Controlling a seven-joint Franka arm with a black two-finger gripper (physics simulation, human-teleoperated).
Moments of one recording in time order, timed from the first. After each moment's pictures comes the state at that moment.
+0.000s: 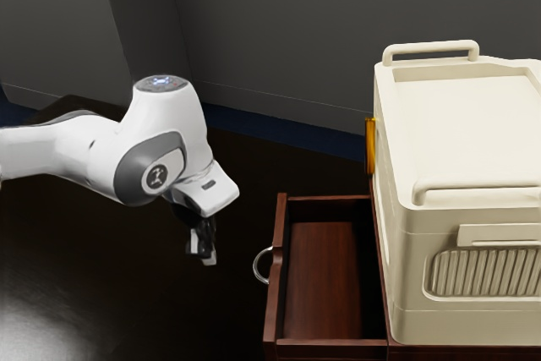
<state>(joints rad) 0.56 -0.40 -0.88 -2.38 -0.37 2.11 1.02</state>
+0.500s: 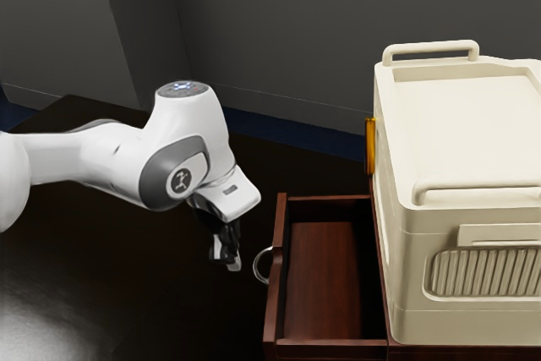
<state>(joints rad) 0.71 -0.36 -1.06 -2.33 -0.44 2.13 1.06</state>
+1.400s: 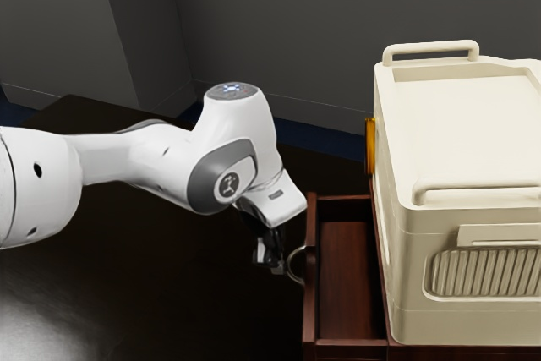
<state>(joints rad) 1.06 -0.35 -1.49 -2.17 -0.50 2.14 1.11</state>
